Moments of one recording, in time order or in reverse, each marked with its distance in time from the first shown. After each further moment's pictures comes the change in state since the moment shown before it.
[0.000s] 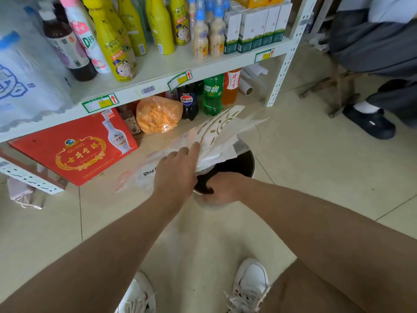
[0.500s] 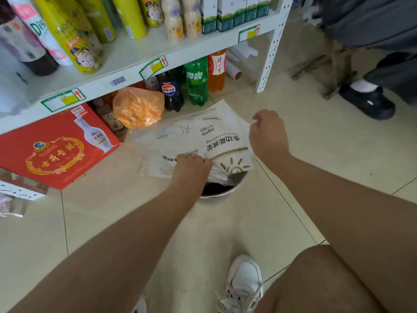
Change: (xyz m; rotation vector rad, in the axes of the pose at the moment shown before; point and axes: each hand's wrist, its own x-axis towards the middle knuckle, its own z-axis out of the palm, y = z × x) left_hand 0.047 0.071 0.053 0.388 -0.440 0.247; right_hand -0.026 0.128 -0.041 0.525 0.915 0.518
